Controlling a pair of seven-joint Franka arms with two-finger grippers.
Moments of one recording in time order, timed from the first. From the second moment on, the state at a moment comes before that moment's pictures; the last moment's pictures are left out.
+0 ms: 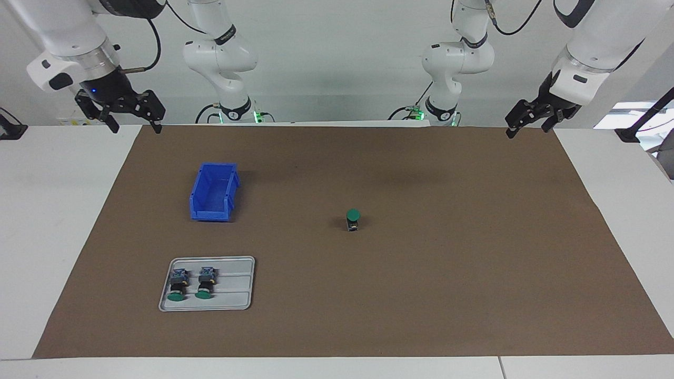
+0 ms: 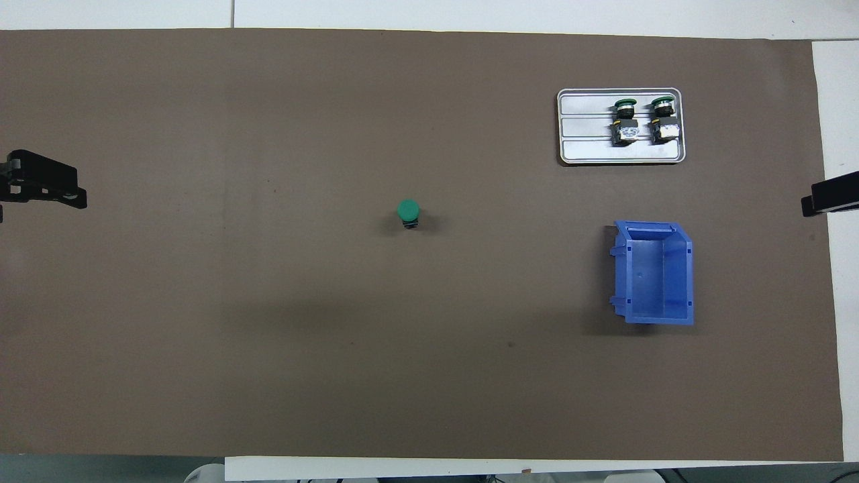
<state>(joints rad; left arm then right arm) -0.07 -0.05 -0.05 -1.57 -0.02 1.43 -0.15 -0.02 -0.08 -0.08 -1.60 -0.03 1.45 -0.08</state>
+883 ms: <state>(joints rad) -0.03 -0.08 -0.06 -1.65 -0.04 1.46 -0.09 -0.02 -0.08 0.10 -1.63 0.02 1.62 0.03</state>
